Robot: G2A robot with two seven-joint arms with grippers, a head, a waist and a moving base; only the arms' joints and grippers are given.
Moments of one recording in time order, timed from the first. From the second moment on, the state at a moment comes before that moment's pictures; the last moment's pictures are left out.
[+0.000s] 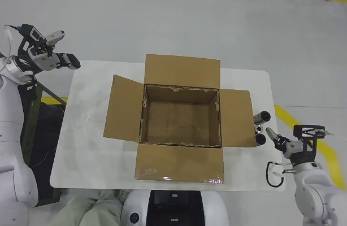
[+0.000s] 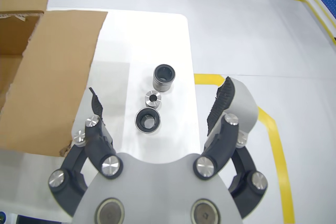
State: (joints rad) left arm 0.70 -0.88 -1.65 -0.94 -0.44 -0.06 -1.40; right arm -1.94 -1.24 1.80 -2.17 -1.19 -0.03 0.43
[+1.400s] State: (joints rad) left arm 0.70 -0.88 -1.65 -0.94 -0.44 -0.06 -1.40; right arm -1.80 -1.24 1.65 -1.94 -1.24 -0.10 0.57
